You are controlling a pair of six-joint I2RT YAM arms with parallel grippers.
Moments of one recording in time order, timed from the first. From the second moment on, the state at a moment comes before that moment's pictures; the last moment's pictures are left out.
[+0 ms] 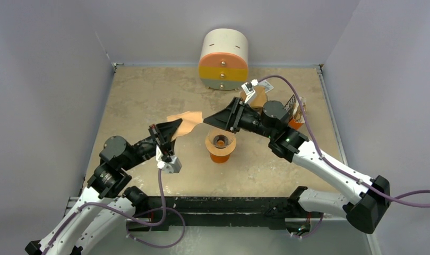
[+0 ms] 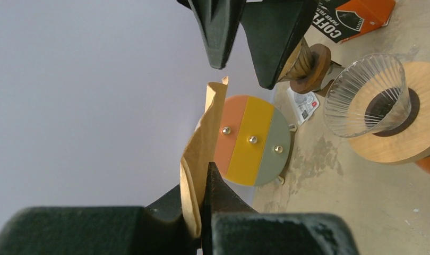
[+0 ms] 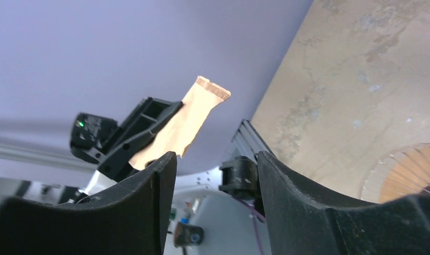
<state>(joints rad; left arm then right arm) -0.62 0.51 0.70 -0.11 0.43 1.09 0.77 1.12 0.97 0.08 -0.38 1.03</state>
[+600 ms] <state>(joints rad) -0.62 0.49 0.69 -0.05 0.39 1.13 0.81 1.15 0.95 0.30 -0.29 1.32</state>
